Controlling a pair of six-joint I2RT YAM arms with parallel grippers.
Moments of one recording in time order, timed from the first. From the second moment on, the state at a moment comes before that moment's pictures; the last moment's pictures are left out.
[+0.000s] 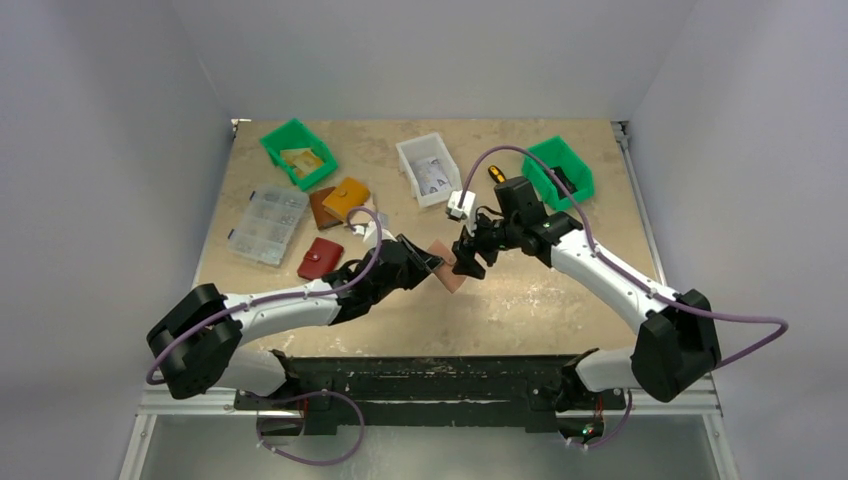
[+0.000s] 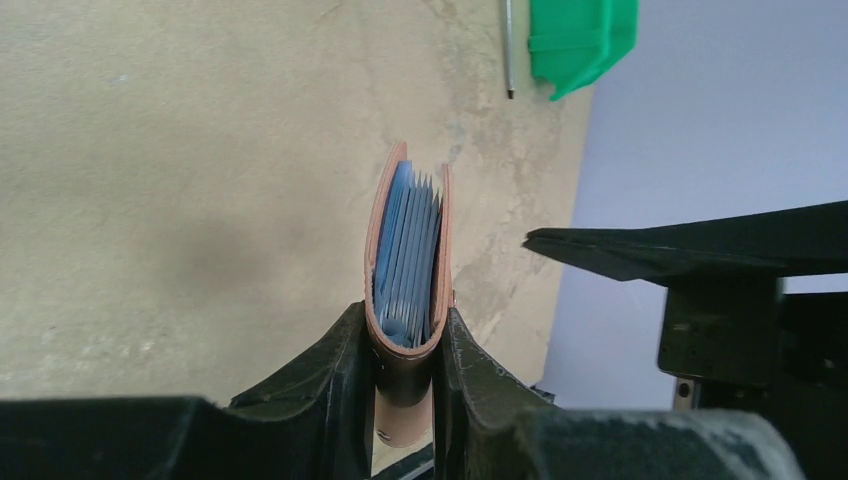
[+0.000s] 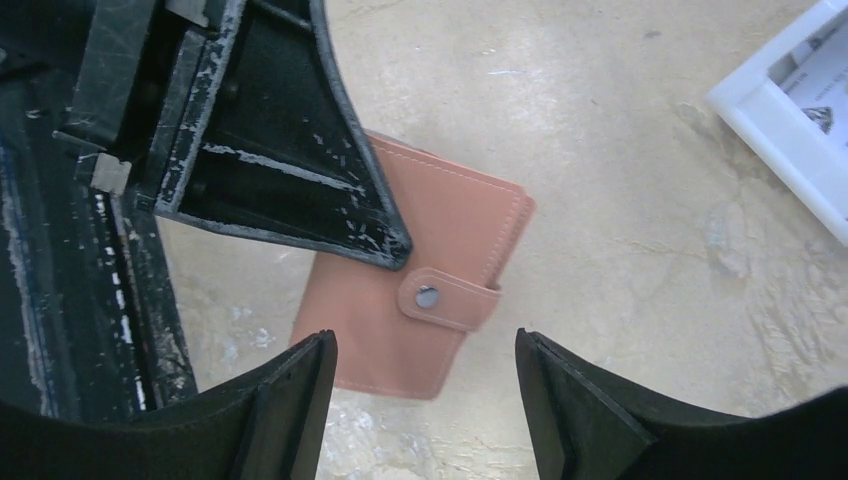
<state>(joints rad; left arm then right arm) -0.92 1.36 0.66 0.23 -0.28 -1.35 0.52 1.36 1.02 -0.49 -0.59 -0.47</state>
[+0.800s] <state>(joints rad) -0.93 1.38 0.64 0.22 -0.28 -1.36 0.59 1.46 1.01 -0.42 -0.51 -0.42</state>
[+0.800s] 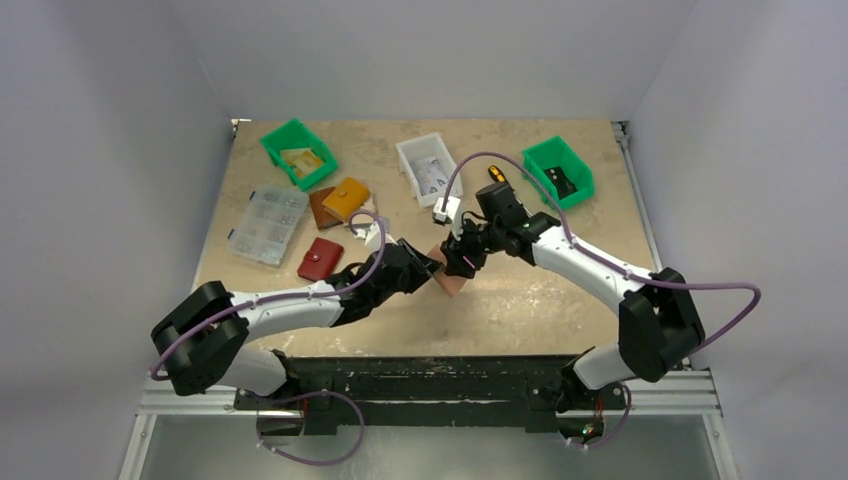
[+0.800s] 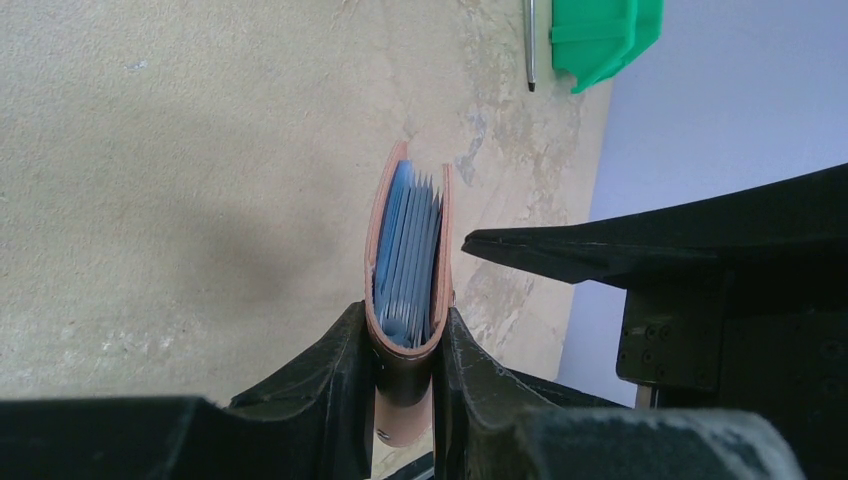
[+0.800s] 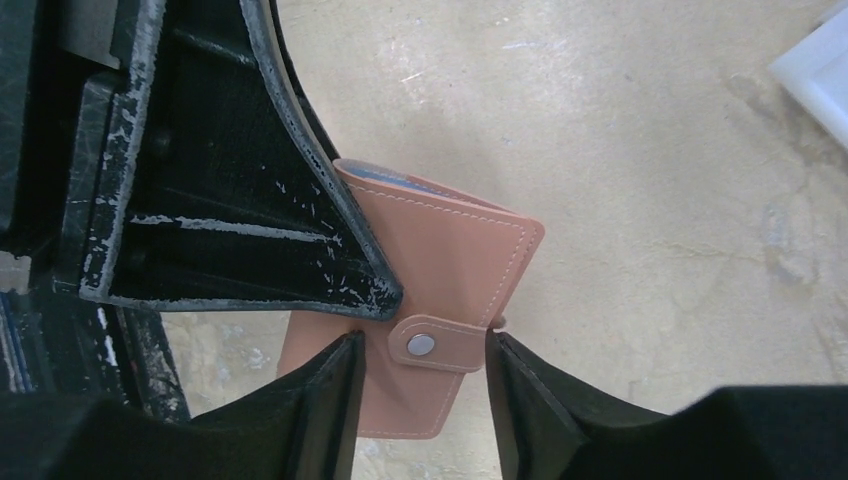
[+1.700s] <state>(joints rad) -0.93 1.37 0.56 0.32 -0.24 -1.35 0.59 1.43 1.01 -0.32 -0.26 -0.38</state>
